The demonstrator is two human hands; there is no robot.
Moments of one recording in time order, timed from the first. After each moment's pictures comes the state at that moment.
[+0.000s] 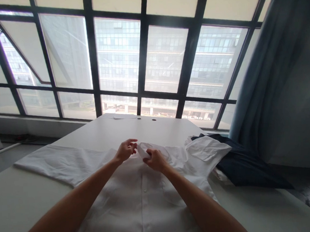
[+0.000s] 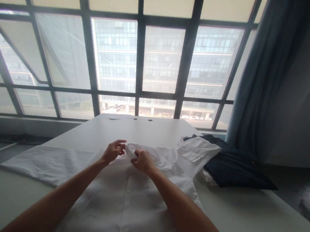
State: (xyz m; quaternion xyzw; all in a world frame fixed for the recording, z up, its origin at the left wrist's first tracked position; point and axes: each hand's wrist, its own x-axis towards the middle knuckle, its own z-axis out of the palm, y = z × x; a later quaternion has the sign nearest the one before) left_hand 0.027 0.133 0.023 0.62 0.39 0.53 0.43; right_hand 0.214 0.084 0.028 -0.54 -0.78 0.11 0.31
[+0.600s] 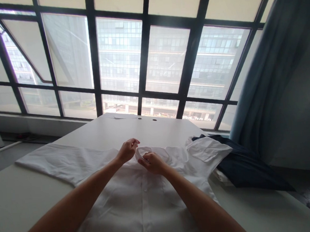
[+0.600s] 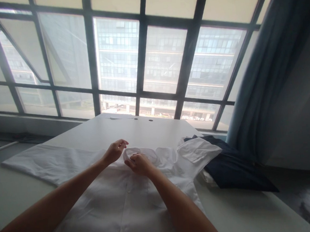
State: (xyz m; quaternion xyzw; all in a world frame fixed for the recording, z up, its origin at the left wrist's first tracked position) left_hand 0.032 0.126 0.028 0.76 0.45 0.45 0.14; right_hand 0.211 0.082 0.024 -0.42 -0.87 0.09 0.24
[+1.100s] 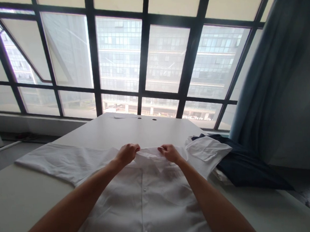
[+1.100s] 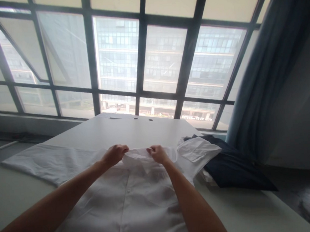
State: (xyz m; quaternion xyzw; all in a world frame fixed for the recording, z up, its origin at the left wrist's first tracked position) left_hand 0.030 0.114 0.032 0.84 0.48 0.24 -0.04; right_hand 0.286 0.126 0.017 -0.56 -0.72 0.22 0.36
